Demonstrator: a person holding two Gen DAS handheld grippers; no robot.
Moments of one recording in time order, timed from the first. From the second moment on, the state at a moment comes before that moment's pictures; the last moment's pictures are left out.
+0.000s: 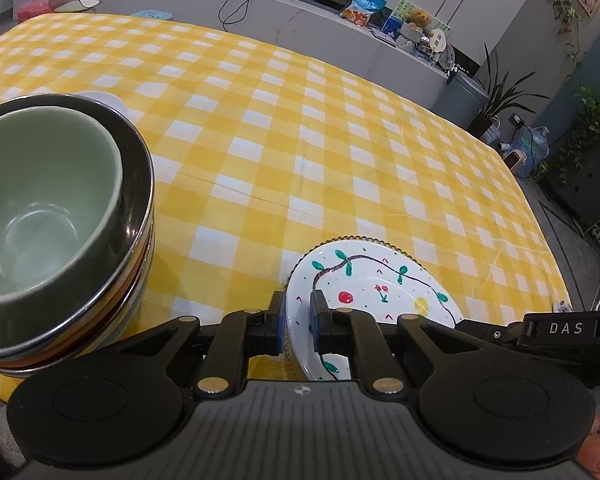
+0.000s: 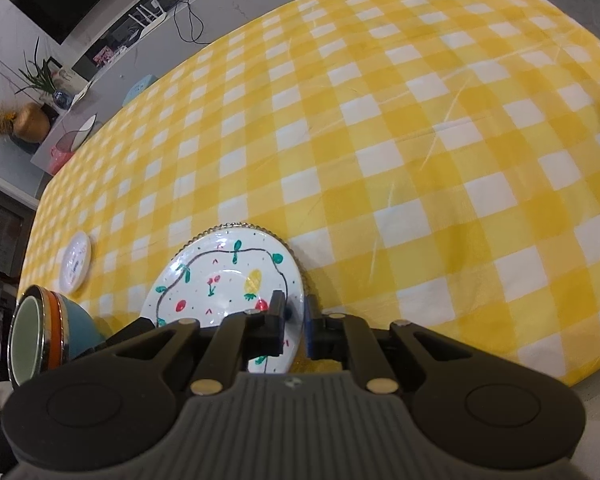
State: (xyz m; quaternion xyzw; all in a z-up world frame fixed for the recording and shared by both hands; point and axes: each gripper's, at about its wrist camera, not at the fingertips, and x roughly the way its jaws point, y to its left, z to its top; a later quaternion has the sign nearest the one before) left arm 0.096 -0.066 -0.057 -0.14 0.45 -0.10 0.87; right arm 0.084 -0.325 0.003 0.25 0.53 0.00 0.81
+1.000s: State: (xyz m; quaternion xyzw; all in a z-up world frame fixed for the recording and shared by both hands) left arm 0.081 -0.091 -0.059 -0.02 0.41 -0.11 0.91; right arm 0.085 -0.290 0.006 0.11 0.53 -0.01 0.84
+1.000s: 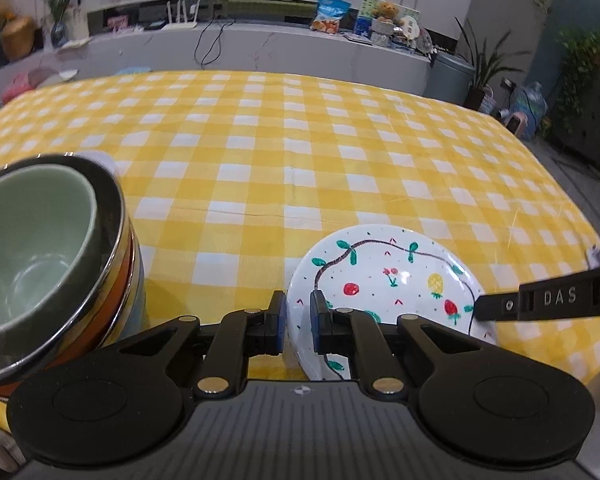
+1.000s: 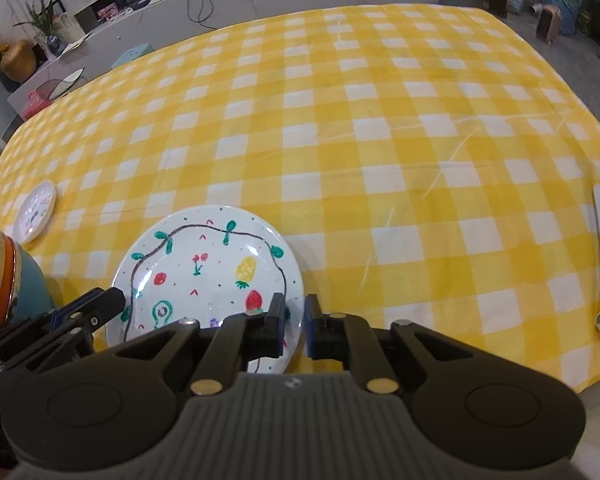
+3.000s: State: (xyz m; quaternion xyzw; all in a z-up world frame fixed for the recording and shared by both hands) left arm 0.221 0.153 -0.067 -0.17 0.47 -0.05 0.87; right arm 0.287 -0.080 -0.041 0.22 0.58 0.23 0.75
